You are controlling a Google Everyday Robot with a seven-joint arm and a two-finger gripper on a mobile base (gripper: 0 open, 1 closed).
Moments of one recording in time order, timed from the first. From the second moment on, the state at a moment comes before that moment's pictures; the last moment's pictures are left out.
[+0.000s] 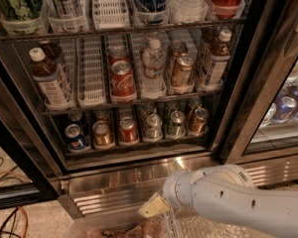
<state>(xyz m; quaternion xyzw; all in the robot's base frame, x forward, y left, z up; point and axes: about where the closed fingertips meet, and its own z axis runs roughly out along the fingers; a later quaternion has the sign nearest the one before) 0.433 -0.033 0.605 -0.43 0.85 0.10 0.30</state>
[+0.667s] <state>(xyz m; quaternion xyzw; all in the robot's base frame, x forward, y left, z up) 0.477 -0.018 0.607 -0.36 0.84 0.13 0.38</state>
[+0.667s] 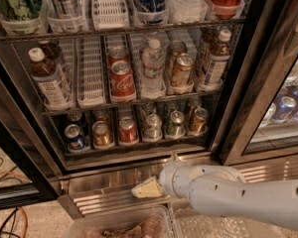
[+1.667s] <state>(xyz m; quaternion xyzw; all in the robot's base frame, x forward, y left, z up) 0.544 0.066 0.600 -0.30 0.80 0.16 0.50</state>
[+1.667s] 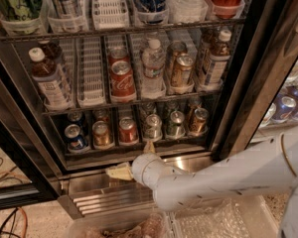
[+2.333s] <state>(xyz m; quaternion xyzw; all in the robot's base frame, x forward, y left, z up) 0.547 0.067 0.606 -0.28 0.79 0.16 0.53</state>
